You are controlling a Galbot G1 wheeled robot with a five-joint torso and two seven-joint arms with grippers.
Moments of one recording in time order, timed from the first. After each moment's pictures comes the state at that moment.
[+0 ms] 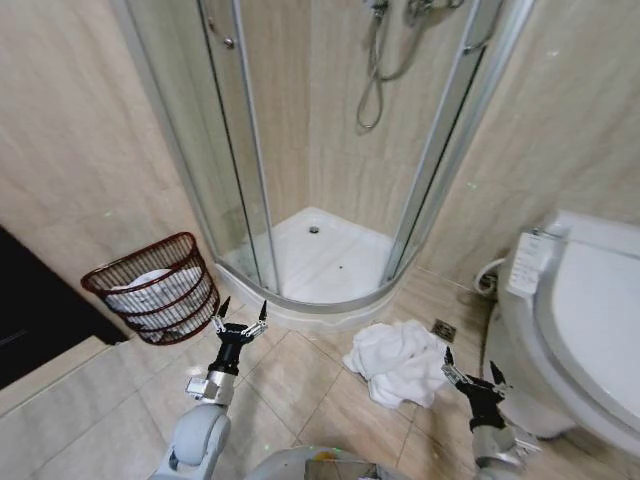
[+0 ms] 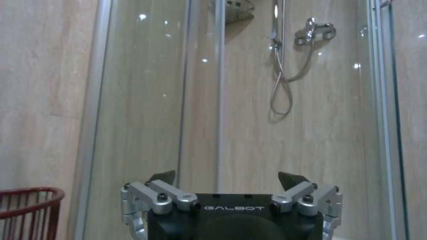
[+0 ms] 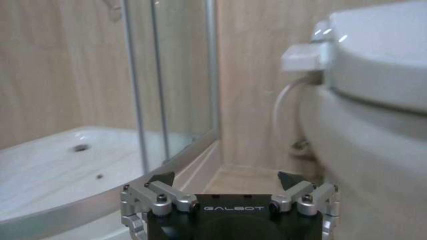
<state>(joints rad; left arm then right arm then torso) 1.64 -1.35 -0.54 -2.04 -0.22 -0.35 0.02 -1.79 1.46 0.82 2.03 0.33 0.05 0.03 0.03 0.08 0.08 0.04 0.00</state>
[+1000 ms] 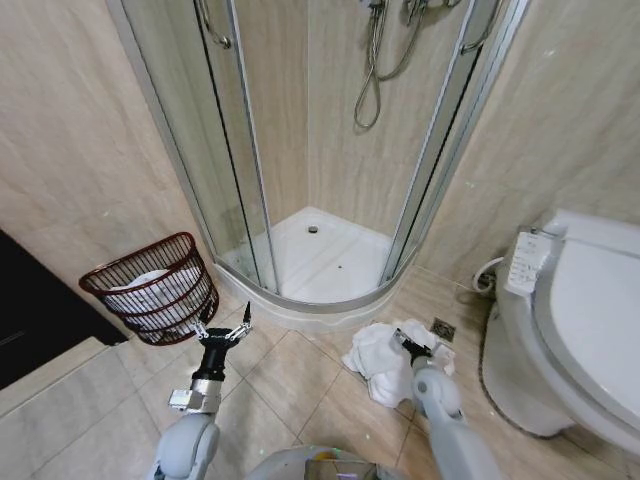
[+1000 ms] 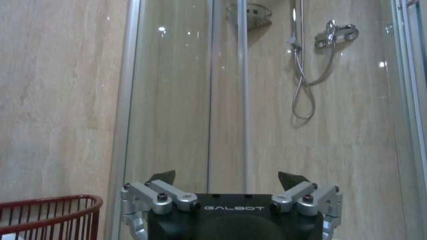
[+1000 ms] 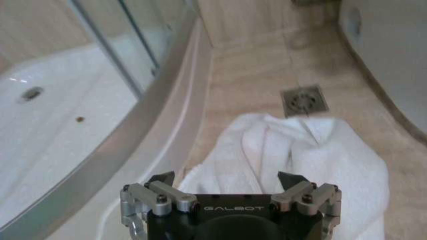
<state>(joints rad) 1.68 -1.38 -0.61 -2.06 -0.21 -0.39 0.01 -1.26 1.39 0.50 1.78 0.86 -0.45 0.69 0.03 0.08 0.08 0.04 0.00</state>
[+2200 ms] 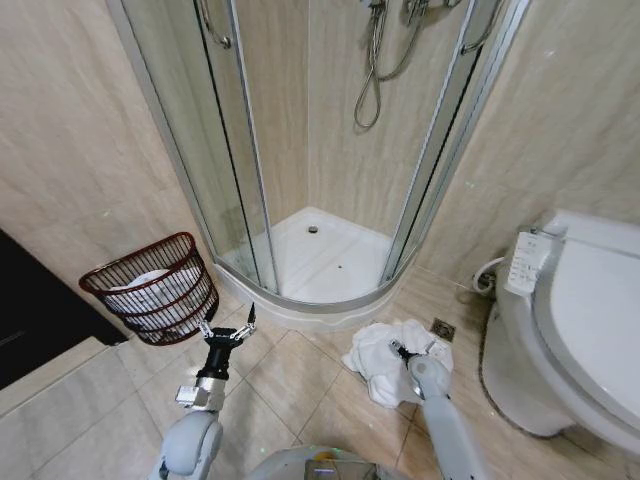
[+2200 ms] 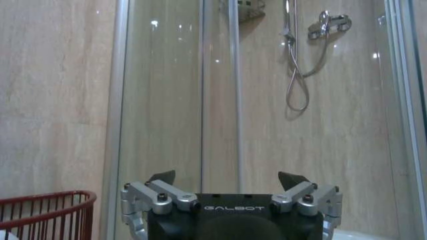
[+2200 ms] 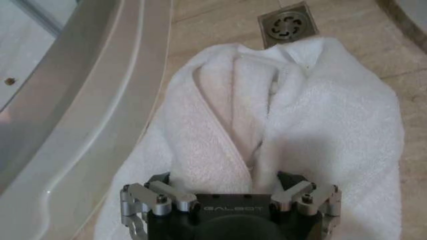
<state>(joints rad) 1.67 -1.38 -0.59 -2.05 -0.18 -0.37 0.00 -1.15 1.40 0.59 1.46 0.96 -0.52 0.56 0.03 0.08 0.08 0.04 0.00</state>
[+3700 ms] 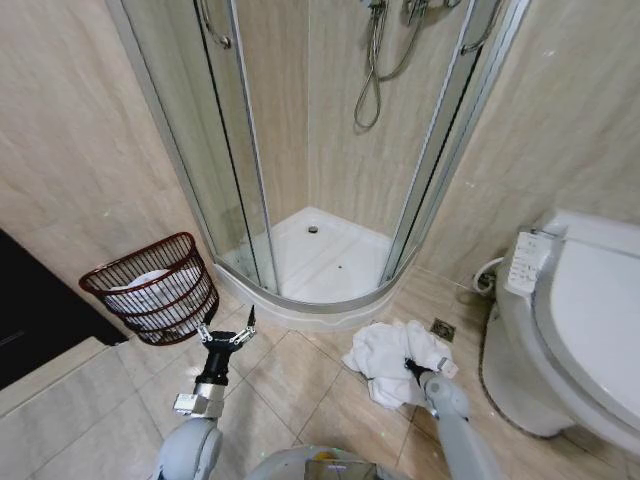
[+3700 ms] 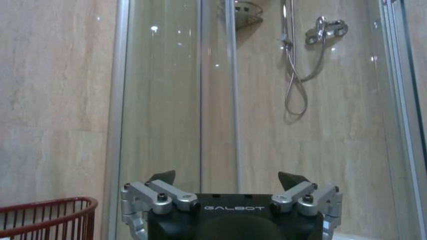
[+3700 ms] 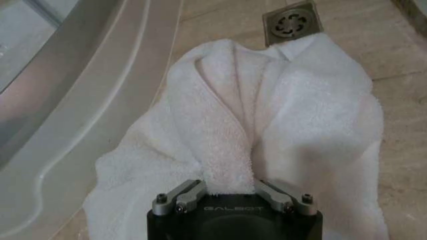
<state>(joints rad) 1.71 -1.40 -0.59 -2.08 -0.15 -0.39 0.00 -1.22 1.38 0.64 1.42 0.87 -0.48 0.32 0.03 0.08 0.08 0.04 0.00</state>
